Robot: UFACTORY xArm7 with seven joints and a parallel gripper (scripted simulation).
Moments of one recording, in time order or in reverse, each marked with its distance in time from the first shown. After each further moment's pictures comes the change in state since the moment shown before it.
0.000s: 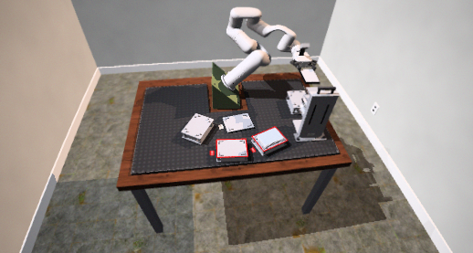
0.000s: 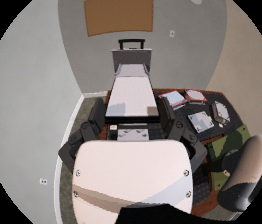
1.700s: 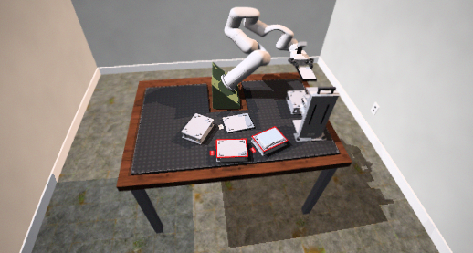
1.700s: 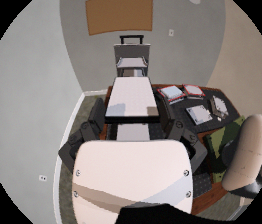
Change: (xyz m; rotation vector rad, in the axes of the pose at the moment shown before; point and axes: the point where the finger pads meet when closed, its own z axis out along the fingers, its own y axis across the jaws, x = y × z) arm -0.014 0.000 -0.044 0.001 0.000 0.000
